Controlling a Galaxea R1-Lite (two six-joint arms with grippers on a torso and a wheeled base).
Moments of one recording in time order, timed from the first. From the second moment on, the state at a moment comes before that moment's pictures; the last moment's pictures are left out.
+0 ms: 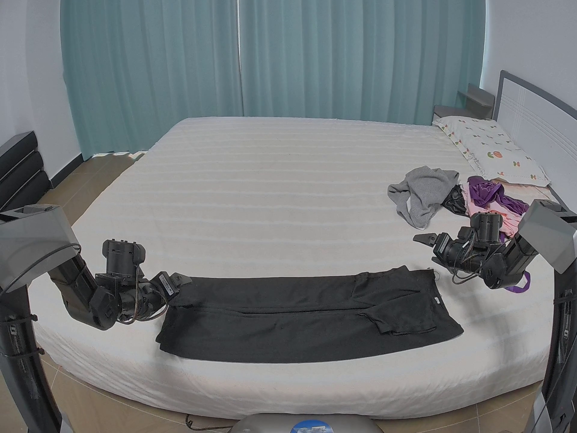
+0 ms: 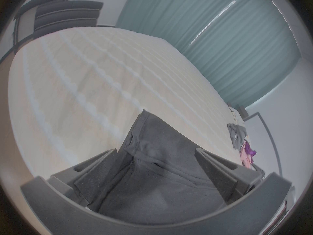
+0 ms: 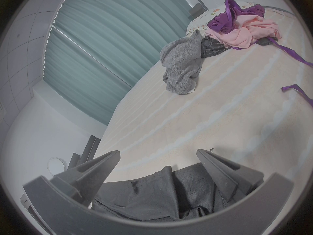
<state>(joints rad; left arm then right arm) -0.09 2.17 -0.70 -0.76 -0.10 -0.73 -0.04 2.43 -1.12 -0.83 0.40 0.65</state>
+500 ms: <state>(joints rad) -0.07 2.33 -0.83 -0.77 -0.10 -0.52 -0.03 2.43 -1.12 -0.83 0.39 0.65</state>
